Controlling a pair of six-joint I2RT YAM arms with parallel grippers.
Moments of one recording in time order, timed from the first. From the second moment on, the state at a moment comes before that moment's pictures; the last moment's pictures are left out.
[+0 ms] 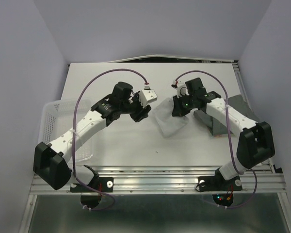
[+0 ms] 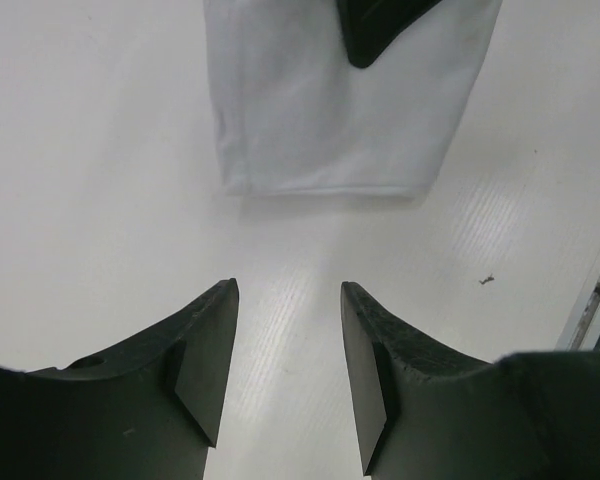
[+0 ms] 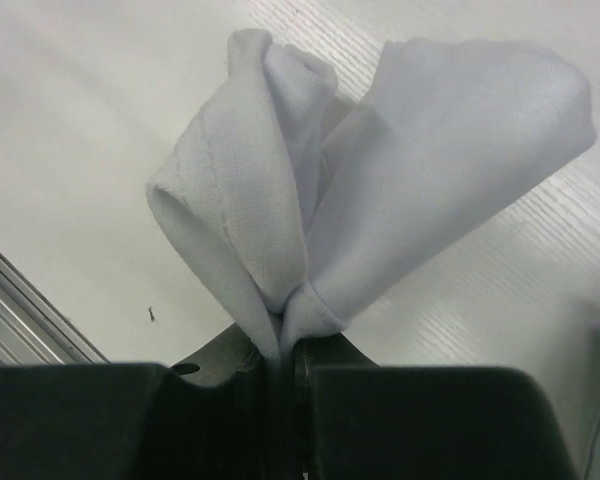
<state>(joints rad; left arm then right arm) -0.63 1.32 1.15 -0.47 0.37 0.39 0.41 1.57 1.19 -0.52 -0.42 0.01</state>
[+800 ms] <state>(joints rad) -0.63 1.42 1.15 -0.49 0.46 0.36 -0.24 1.46 1.44 -1.04 -0.48 -0.42</state>
